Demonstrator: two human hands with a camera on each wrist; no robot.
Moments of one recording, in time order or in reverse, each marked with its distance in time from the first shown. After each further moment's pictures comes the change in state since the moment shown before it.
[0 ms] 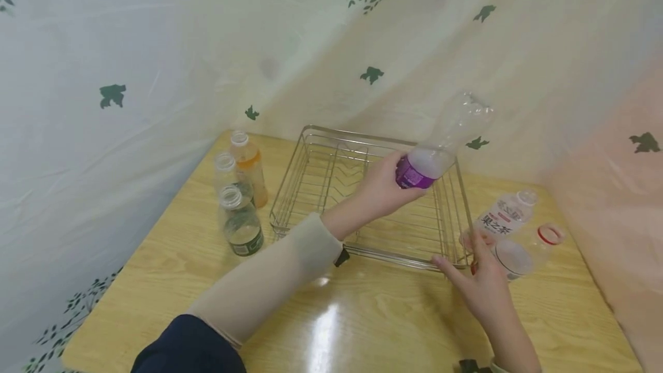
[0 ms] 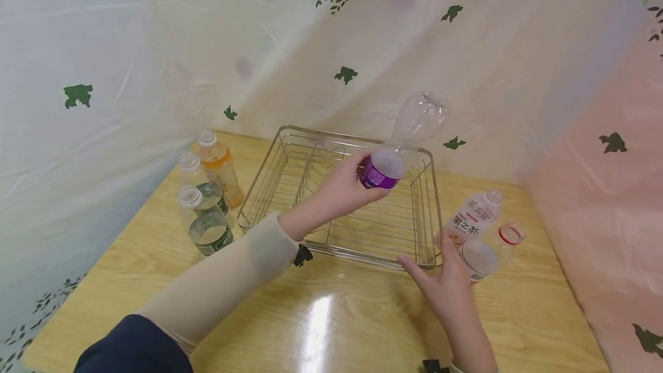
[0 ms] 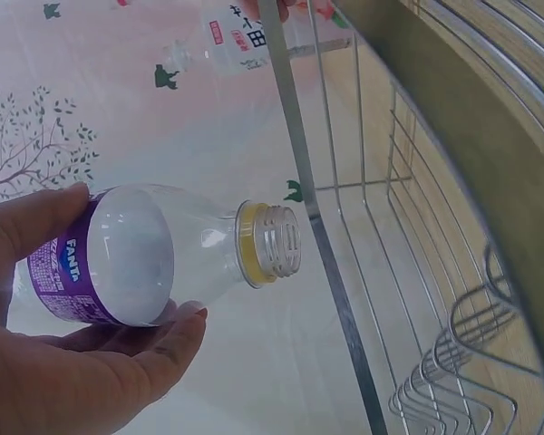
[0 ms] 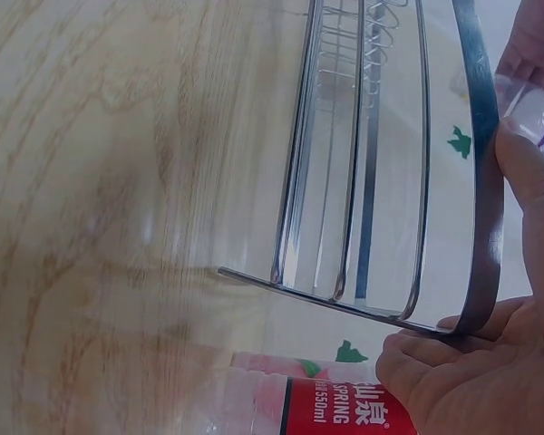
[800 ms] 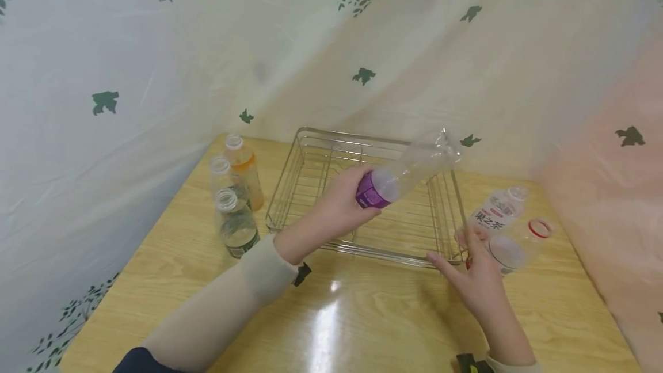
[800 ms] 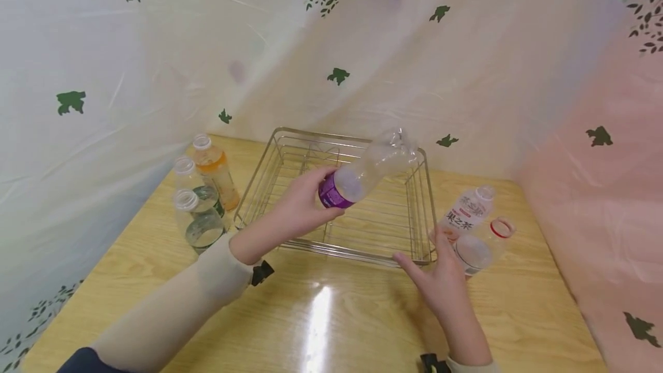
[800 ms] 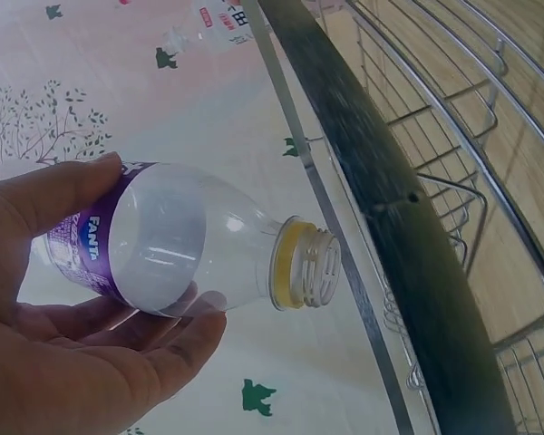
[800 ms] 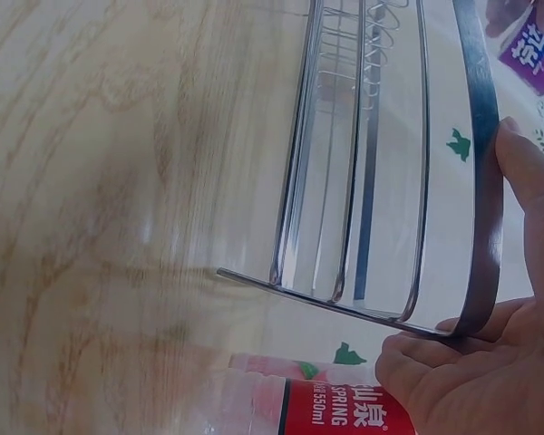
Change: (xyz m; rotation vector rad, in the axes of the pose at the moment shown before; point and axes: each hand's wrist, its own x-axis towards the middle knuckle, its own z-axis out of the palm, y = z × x) left_hand -0.051 -0.015 -0.037 0.112 -0.046 0.032; right_hand 0.001 0.001 -0.001 0.015 -0.002 -0.006
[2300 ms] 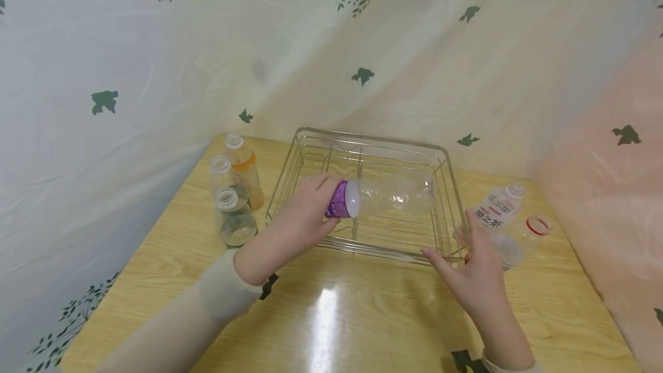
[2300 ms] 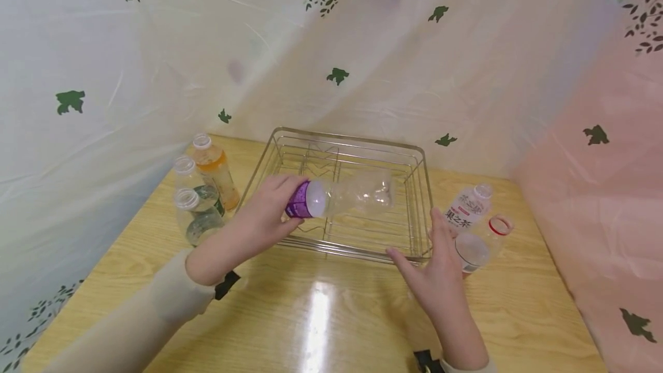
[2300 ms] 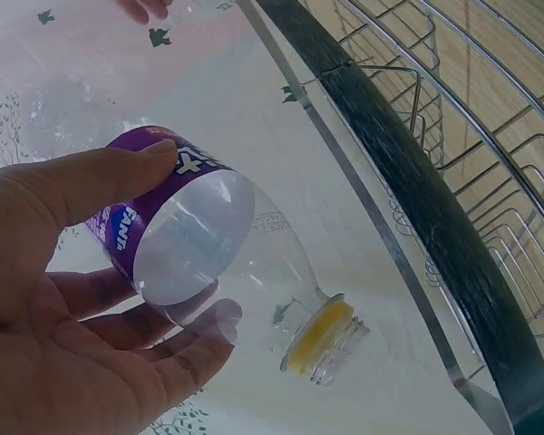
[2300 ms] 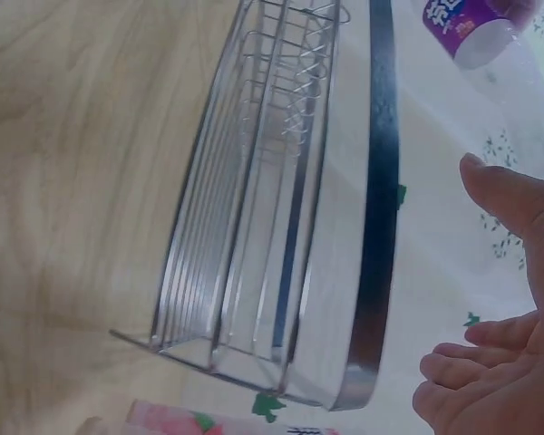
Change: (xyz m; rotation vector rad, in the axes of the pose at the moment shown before) left_hand -0.047 -0.012 -0.034 0.408 0.047 0.135; right_hand -0.010 -0.035 -0.001 -0.043 0.226 -0.285
